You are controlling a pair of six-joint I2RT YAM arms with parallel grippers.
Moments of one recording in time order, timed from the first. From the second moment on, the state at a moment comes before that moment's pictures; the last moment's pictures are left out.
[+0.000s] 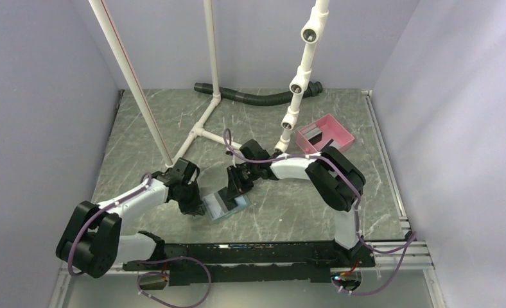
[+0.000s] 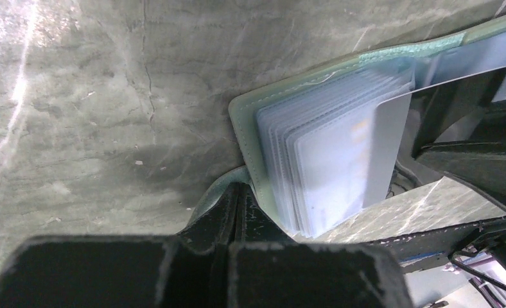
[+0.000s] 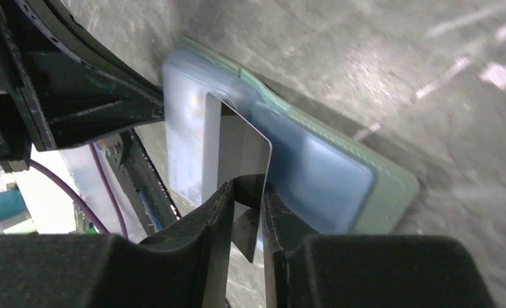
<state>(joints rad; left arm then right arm) -0.45 1.24 0.56 -0.58 0.16 -0.77 0.79 1.94 1.08 -0.06 -0.66 0.48</state>
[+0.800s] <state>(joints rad) -0.44 1.22 0.52 -0.51 0.22 -0.78 0.87 1.95 1.13 -0.08 -0.65 0.58</state>
